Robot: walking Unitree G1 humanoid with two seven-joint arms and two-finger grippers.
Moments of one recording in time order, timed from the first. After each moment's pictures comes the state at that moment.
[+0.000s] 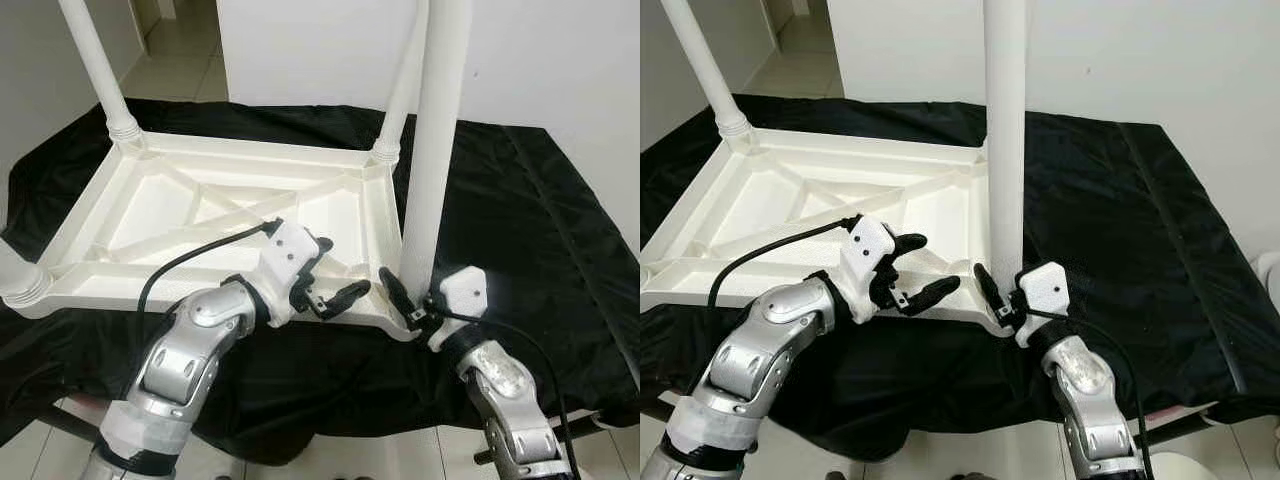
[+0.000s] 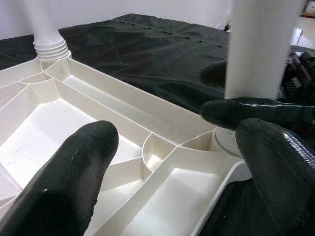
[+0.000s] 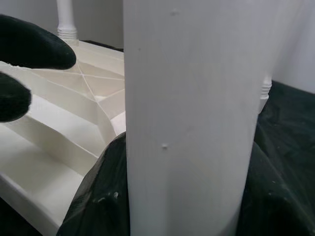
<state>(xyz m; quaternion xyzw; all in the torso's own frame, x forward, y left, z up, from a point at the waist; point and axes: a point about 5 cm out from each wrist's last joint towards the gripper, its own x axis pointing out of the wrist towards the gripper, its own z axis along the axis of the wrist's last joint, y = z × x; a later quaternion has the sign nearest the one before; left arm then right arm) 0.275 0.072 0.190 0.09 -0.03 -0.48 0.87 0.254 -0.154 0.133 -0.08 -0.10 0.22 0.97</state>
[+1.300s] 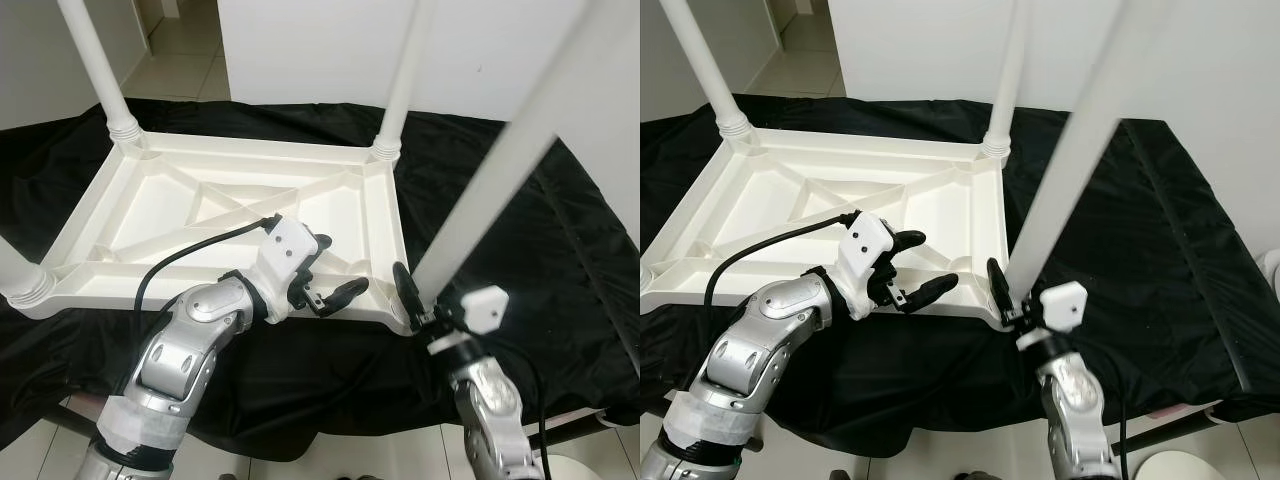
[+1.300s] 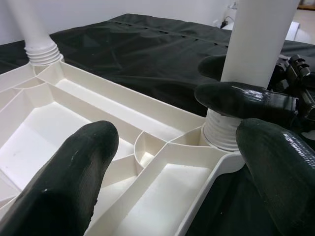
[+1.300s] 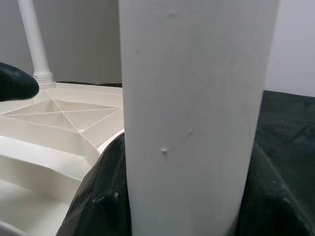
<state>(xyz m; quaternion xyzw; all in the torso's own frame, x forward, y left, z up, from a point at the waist) 0.277 0.073 0.195 0.10 -0.04 -0.48 0.87 0.261 -0.159 0.122 0.00 -0.15 0.16 0.98</state>
